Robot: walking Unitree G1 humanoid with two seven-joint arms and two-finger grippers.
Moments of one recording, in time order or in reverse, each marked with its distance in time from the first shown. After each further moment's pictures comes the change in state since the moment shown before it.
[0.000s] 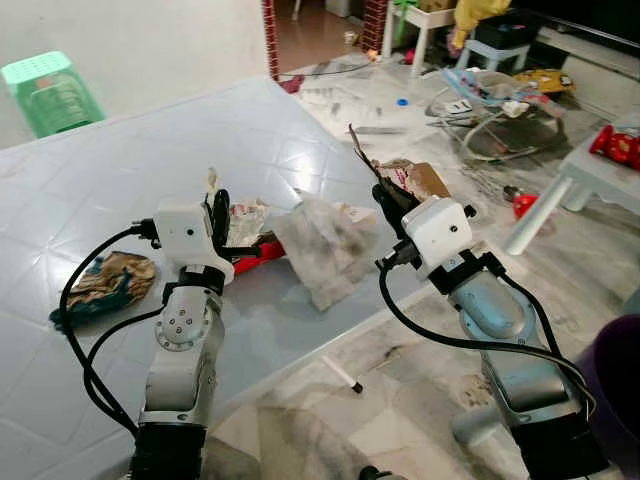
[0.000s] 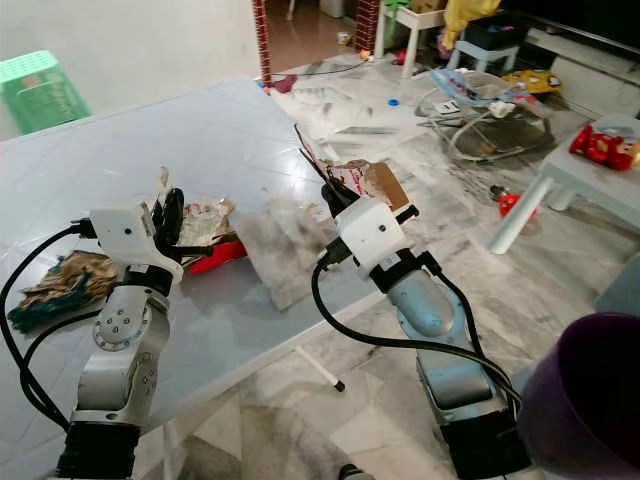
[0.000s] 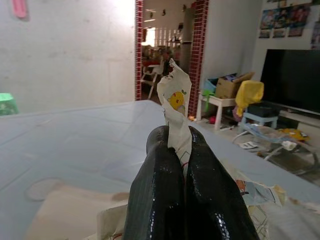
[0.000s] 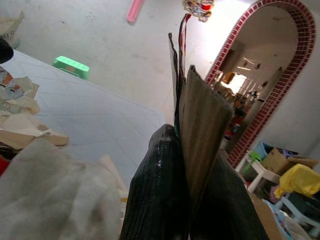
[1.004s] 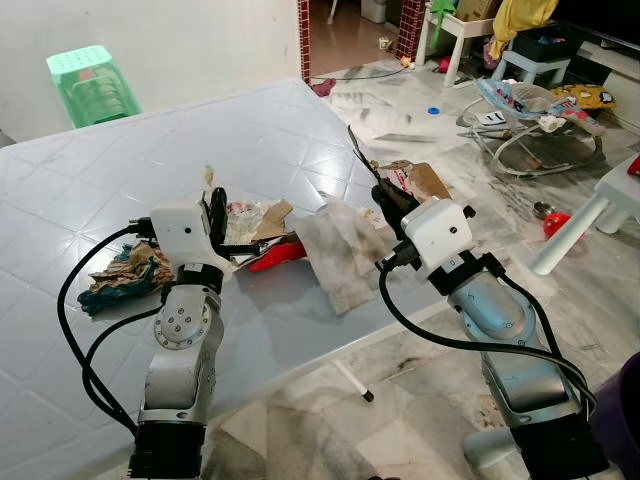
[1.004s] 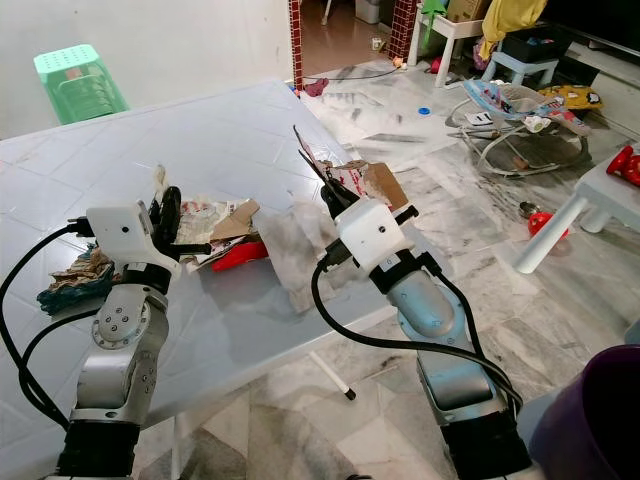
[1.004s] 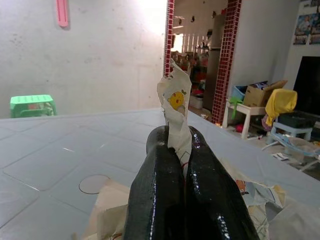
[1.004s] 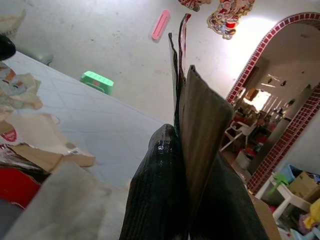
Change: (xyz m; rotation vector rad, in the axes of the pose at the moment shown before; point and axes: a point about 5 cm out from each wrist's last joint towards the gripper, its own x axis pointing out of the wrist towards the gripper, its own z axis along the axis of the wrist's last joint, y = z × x) left arm 0.001 0.003 0.002 -0.003 -0.006 0.013; right arm -0.001 0.001 0.000 -0.004 -0.008 0.008
